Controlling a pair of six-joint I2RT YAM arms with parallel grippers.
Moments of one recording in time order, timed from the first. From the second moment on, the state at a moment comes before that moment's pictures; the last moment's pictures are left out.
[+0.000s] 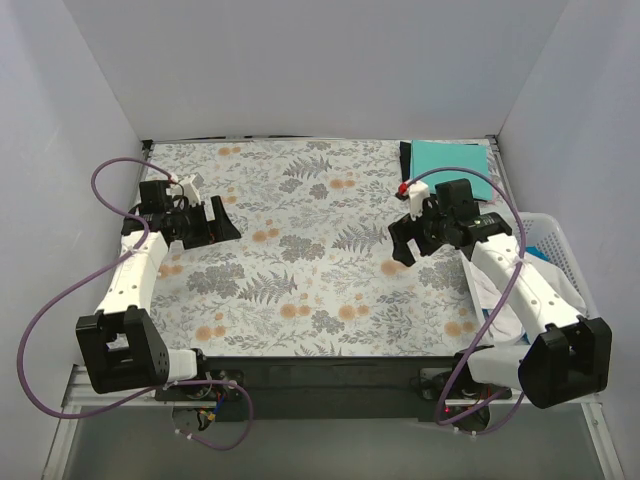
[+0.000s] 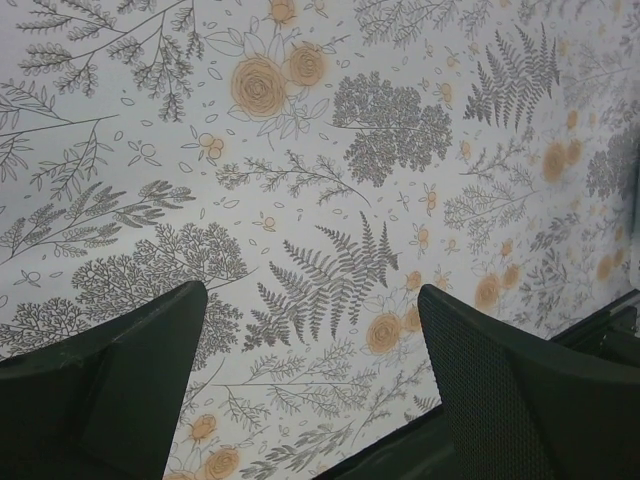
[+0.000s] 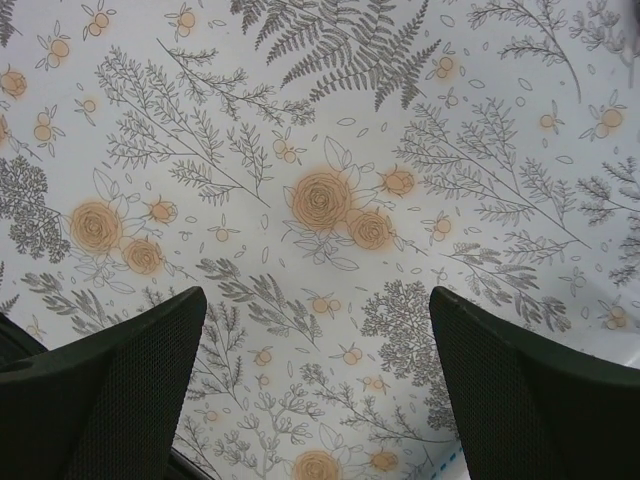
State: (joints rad) left arm 0.12 1.32 1.02 -0.63 0.56 -0.11; right arm 0.30 1.23 1.01 -0.67 -0.34 -0.28
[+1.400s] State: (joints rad) left arm 0.07 1.41 1.20 -0.72 0.70 -0.02; right arm -0.62 1.51 1.08 -1.00 -0.27 -0.87
